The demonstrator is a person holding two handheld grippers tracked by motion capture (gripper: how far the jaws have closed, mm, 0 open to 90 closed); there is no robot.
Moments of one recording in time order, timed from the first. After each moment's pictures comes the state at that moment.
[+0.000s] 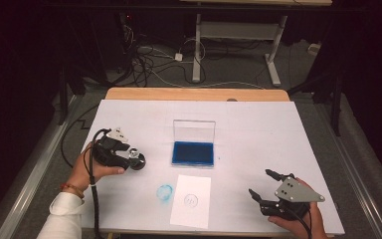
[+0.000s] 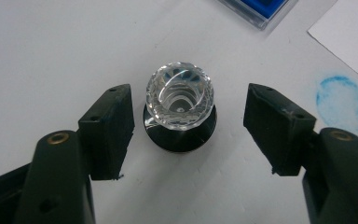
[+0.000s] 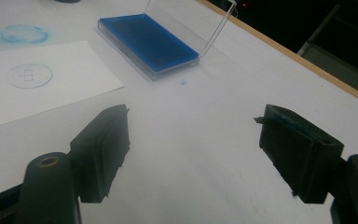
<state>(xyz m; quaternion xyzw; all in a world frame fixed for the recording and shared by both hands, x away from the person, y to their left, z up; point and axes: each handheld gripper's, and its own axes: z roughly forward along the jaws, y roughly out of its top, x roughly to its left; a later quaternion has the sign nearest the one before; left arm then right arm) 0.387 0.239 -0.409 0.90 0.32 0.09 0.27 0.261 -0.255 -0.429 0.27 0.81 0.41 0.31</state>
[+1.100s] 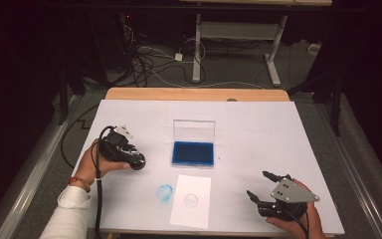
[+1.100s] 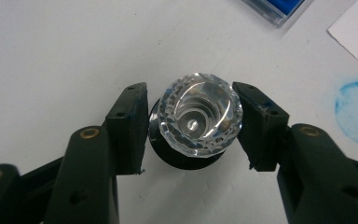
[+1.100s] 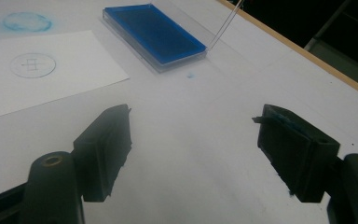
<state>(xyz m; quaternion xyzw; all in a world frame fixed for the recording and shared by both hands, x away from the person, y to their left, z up) 0.408 0.231 -0.421 0.91 0.33 0.06 0.24 0.261 -0.250 -0.433 0.26 0.82 0.40 0.30</state>
